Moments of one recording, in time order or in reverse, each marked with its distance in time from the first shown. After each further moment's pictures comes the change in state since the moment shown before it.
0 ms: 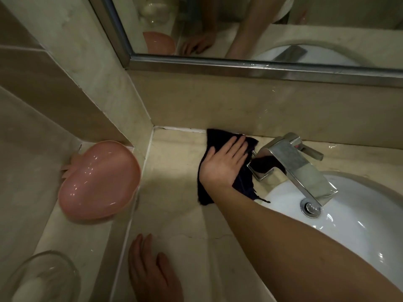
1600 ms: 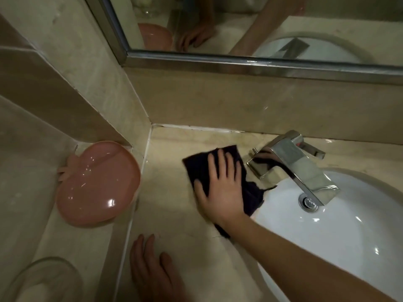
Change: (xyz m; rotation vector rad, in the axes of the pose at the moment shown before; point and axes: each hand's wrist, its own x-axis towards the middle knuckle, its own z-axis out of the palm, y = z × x) left_hand 0.000 0.002 -0.003 -0.005 -0.012 -0.013; right_hand -0.057 0.051 -0.018 -0.077 -0.063 -0.513
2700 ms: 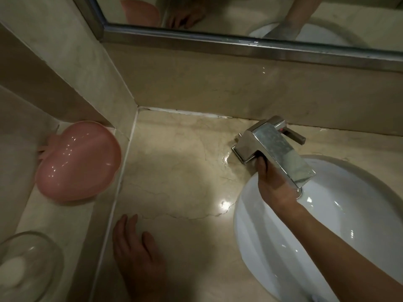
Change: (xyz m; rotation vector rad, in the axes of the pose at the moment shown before) left_hand -0.001 0.003 -0.008 0.002 -0.100 0.017; right_hand -0.023 0.147 -0.039 0.322 -0.148 0.475
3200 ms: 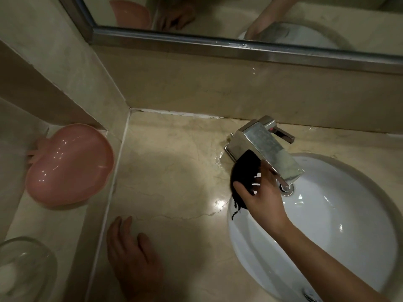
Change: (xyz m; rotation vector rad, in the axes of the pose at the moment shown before) left_hand 0.000 0.000 -0.001 0.015 -0.004 0.012; right_hand -0.063 -0.023 -0.010 0.282 0.084 -0.159
